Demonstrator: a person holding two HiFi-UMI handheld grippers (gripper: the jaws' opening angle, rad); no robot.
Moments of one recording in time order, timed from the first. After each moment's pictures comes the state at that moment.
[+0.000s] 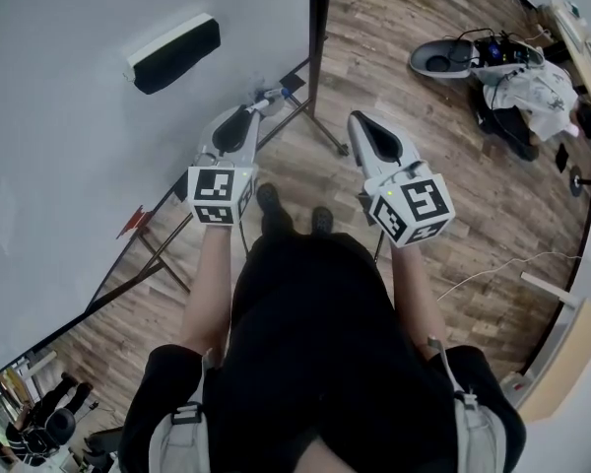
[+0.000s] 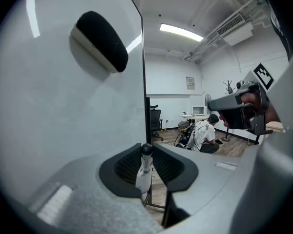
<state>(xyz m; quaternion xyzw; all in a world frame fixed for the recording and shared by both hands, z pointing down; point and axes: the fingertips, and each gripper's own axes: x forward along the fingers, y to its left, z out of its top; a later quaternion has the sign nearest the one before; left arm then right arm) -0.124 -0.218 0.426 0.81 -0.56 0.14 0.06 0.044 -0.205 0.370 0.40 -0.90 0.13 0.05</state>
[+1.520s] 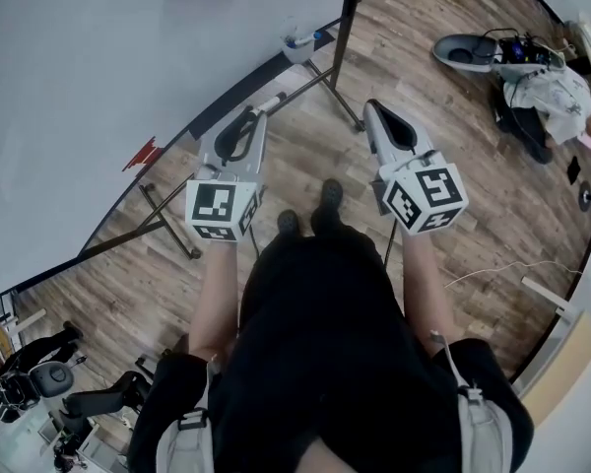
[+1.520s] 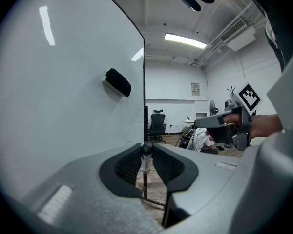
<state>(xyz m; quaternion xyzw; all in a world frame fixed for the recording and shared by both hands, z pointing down) -0.131 -0.064 0.393 0.79 -0.60 0.10 0.06 0.038 -0.106 0.383 0.37 -0.92 0.14 0.06</state>
